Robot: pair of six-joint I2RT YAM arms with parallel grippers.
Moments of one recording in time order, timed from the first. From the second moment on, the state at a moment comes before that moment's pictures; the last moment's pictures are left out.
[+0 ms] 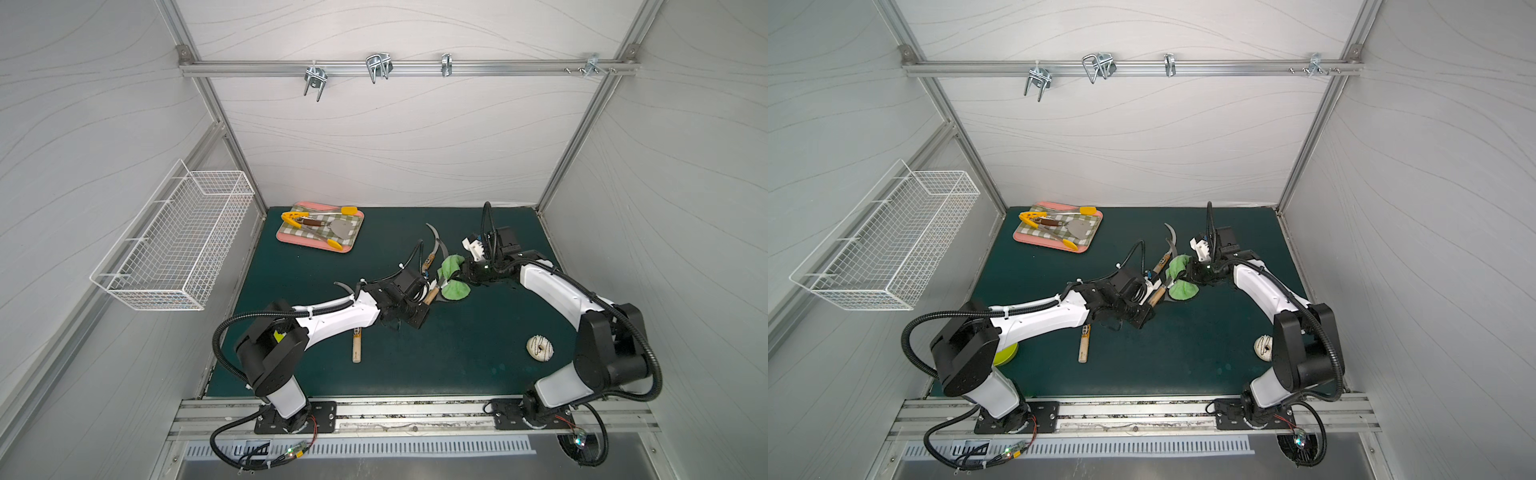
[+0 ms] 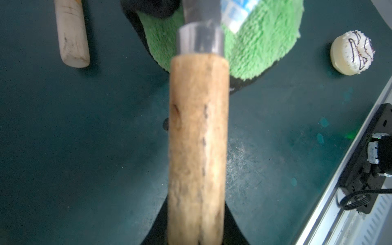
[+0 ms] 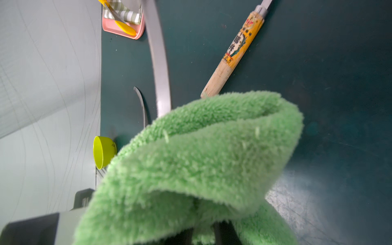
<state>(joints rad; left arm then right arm) -0.89 1.64 1.06 -0.38 0.13 -0.25 0.31 1.54 1.10 -0.55 -0.60 0.34</state>
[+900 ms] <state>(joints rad) -0.98 1.59 0.92 -0.36 0.17 -0.25 0.27 1.86 1.59 -0.55 -0.52 0.30</state>
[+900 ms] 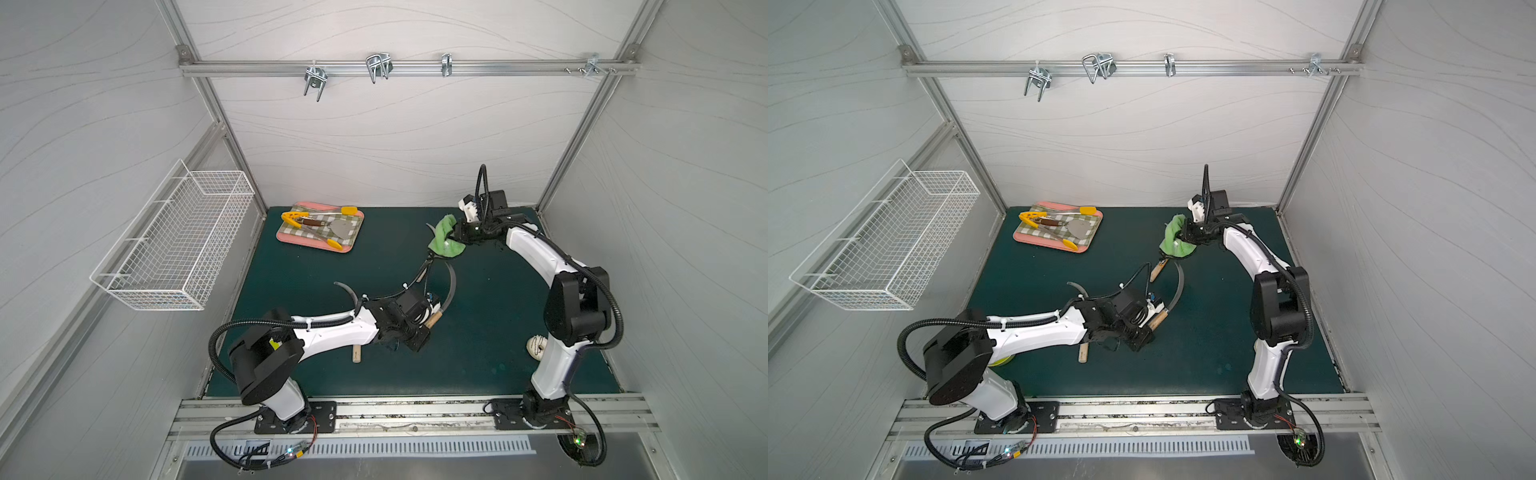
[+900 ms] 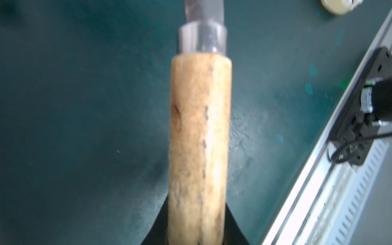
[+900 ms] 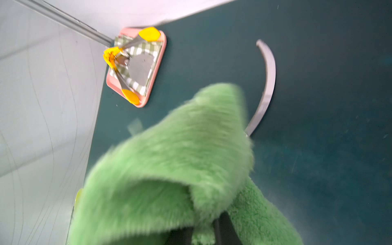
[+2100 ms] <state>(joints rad) -0.56 2.12 1.61 -0.57 0.28 -0.15 0.23 1.17 0.99 -0.77 -0.38 0.32</state>
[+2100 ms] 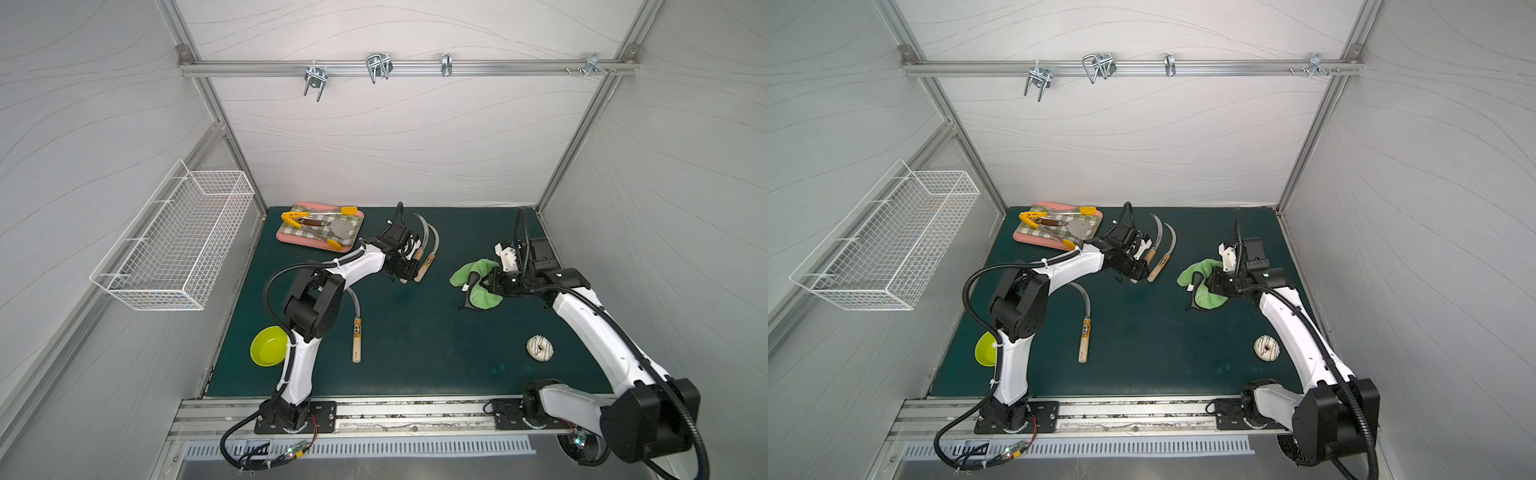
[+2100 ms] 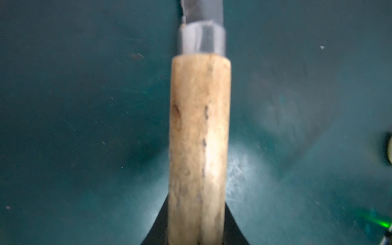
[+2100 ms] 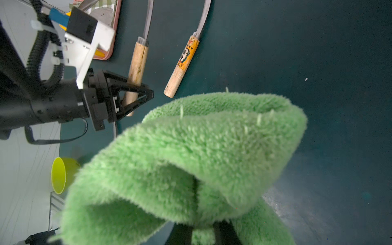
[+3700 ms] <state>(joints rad) -0.46 1.91 1.56 -0.63 0.24 -0.24 0.23 1.15 0.94 -0.75 -0.44 0.26</state>
